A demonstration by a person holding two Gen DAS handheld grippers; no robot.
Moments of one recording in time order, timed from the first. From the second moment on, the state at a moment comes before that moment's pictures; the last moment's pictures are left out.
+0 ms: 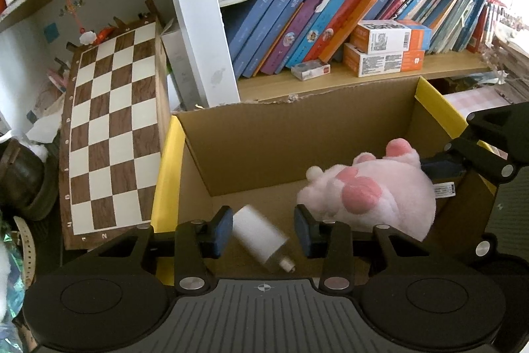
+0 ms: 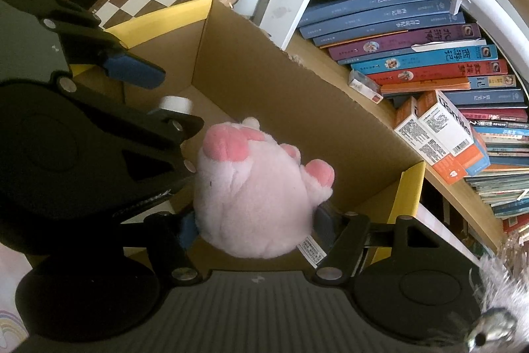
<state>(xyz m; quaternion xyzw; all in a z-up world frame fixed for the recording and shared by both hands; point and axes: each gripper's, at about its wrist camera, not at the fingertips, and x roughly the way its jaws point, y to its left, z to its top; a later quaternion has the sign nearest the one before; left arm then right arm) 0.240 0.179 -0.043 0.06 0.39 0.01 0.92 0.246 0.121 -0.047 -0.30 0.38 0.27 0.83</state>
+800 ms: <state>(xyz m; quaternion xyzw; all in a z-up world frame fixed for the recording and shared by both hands) 0.210 0.174 -0.012 0.04 0.35 0.01 0.94 0.218 0.107 -0.022 -0.28 0.32 0.27 0.87</state>
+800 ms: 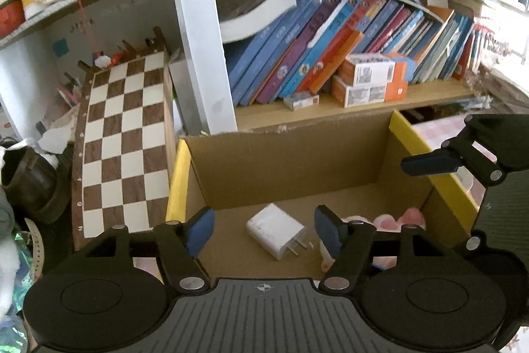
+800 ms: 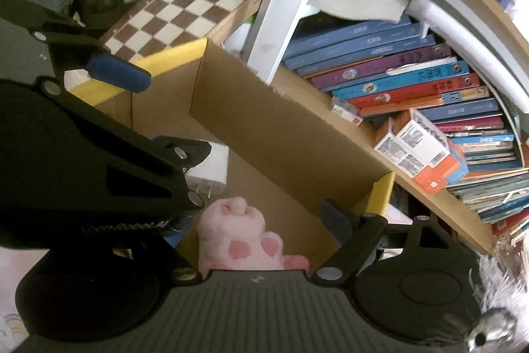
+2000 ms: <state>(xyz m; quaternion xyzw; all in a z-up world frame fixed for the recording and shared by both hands) 0.085 0.138 0.033 0.04 0.25 -0.04 0.97 0.104 0.018 0.026 -0.17 0.25 0.23 0.93</state>
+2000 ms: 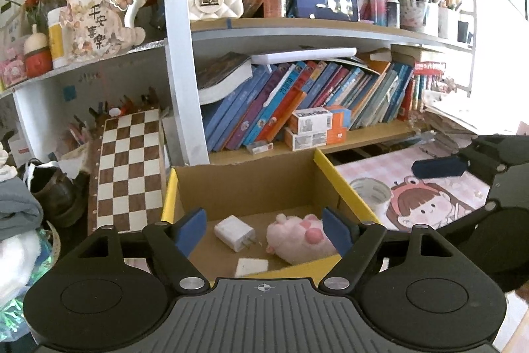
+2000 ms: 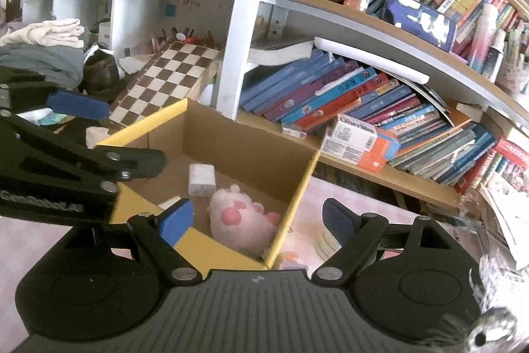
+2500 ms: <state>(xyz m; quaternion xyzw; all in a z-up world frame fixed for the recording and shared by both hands) 0.050 0.120 0.019 0.06 0.27 -0.07 0.96 0.068 -0.025 0.008 -0.14 0.27 0.19 0.93</state>
